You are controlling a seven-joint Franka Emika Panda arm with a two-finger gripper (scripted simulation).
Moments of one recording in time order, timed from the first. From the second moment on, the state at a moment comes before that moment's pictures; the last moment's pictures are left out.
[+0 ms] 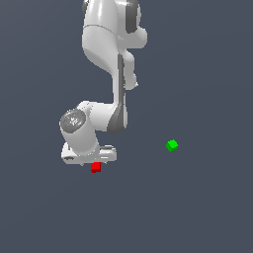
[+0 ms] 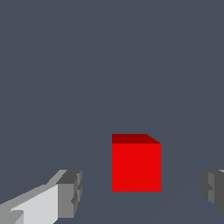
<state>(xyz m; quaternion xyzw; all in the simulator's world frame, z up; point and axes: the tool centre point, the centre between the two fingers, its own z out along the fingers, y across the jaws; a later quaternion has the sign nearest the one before) 0.076 -0.142 0.065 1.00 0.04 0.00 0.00</state>
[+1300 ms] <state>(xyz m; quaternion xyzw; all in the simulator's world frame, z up) 0.076 -0.142 0.020 1.00 0.04 0.00 0.00</state>
